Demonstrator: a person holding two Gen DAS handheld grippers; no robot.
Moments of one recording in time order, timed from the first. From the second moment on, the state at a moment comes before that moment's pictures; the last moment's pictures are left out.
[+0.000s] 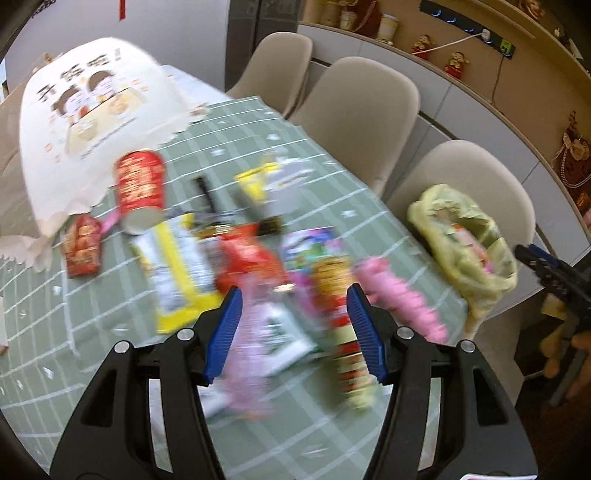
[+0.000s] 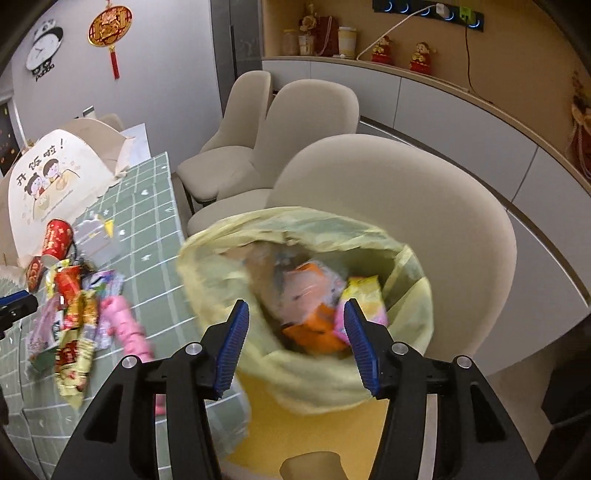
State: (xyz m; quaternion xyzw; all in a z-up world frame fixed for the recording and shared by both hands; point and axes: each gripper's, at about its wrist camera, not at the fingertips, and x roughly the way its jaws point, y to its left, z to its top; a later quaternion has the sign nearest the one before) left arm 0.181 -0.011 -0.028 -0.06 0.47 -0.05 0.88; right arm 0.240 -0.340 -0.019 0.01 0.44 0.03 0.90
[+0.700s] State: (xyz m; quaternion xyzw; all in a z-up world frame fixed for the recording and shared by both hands) left arm 0.238 0.200 -0.079 -0.14 0.48 -0.04 0.86; right arm 0.164 -0.221 -0.058 0.08 0.49 -0.07 0.87
